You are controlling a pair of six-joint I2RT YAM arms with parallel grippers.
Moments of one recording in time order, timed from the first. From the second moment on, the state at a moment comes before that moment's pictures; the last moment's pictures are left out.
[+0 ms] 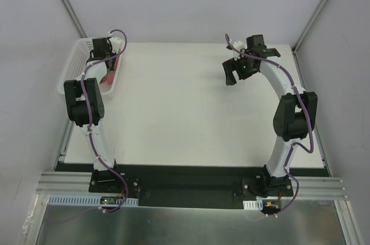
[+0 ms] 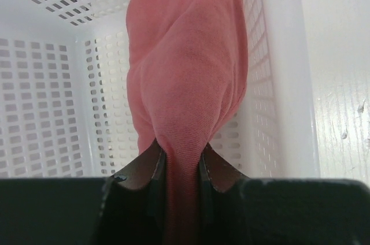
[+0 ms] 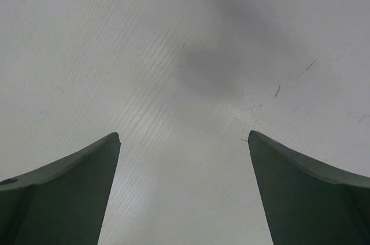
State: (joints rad) left arm 0.14 2.09 1.61 -0.19 -0.03 0.46; right arm 0.19 1.91 1.70 -0.83 -0.29 -0.34
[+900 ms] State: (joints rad) left arm 0.12 2.10 1.57 -0.31 0.14 0.47; right arm 0.21 1.93 1.70 -0.83 -0.29 -0.35
